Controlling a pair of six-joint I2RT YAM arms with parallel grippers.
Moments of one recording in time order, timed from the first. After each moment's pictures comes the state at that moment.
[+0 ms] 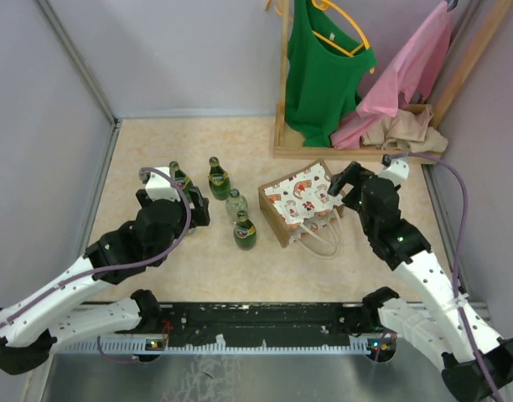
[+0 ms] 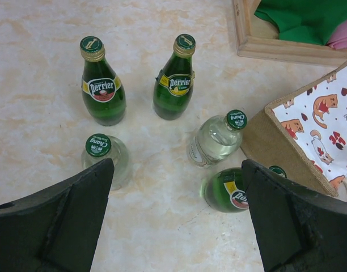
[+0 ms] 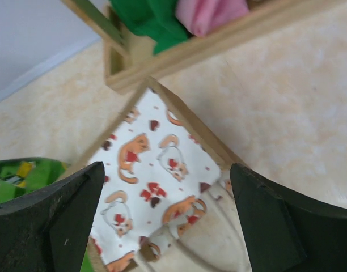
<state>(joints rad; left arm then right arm) -0.99 0.79 0.95 -0.61 -0.82 -0.53 0.50 0.77 0.81 -0.34 0.49 0.62</state>
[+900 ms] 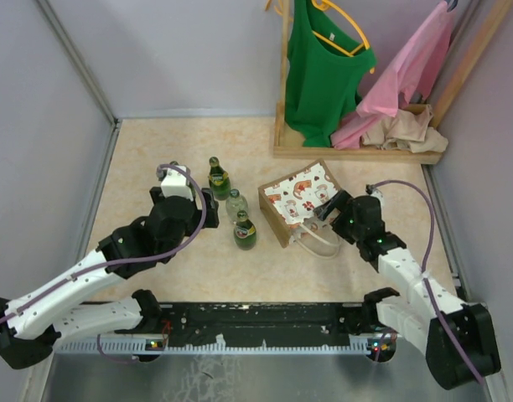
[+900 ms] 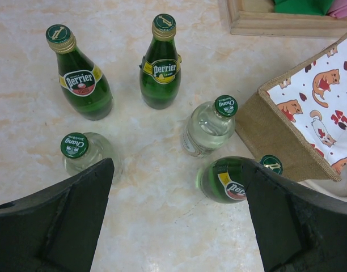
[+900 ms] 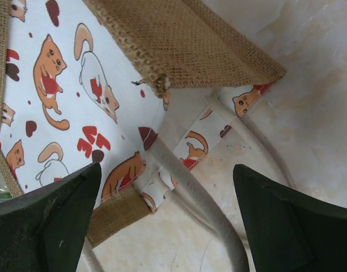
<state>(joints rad) -0.99 0.87 0.95 -0.58 -0.75 -0.50 0.28 0.90 0.44 -0.16 0.01 0.89</state>
